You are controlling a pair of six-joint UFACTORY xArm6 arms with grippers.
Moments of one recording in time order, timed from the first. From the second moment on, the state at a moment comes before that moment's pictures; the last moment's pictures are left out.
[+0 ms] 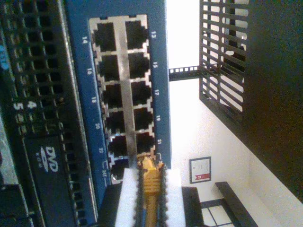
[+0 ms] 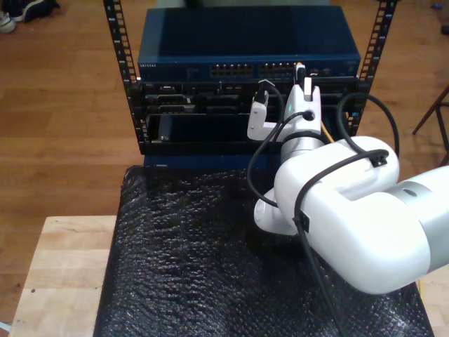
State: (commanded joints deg) left arm 80.6 -29.0 -5.9 0.1 60.9 -180.3; right arm 24.5 47.1 -73.6 29.2 -77.4 -99.4
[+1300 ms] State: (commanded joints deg) left arm 80.6 -29.0 -5.9 0.2 60.9 -180.3; right arm 25.2 21.9 -49.1 28.7 -58.1 -99.1
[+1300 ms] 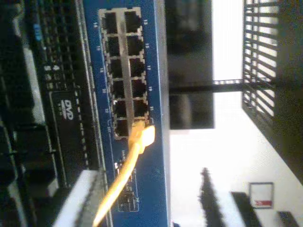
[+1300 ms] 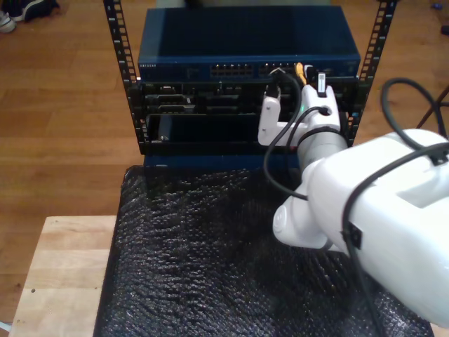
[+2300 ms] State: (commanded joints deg) left arm 80.6 -29.0 -5.9 0.1 60.9 -180.3; right arm 2.2 -10.0 -36.9 7.5 -3.6 -105.3
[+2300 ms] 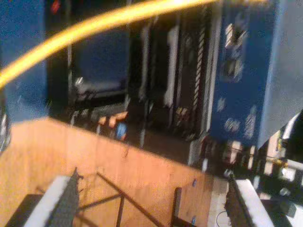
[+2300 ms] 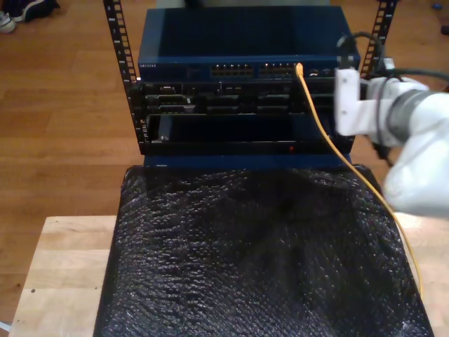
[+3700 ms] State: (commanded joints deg) left arm 80.6 -29.0 -5.9 0.2 60.9 -180.3; right arm -56.2 -40.6 -21.2 -1.4 59.3 -153.2
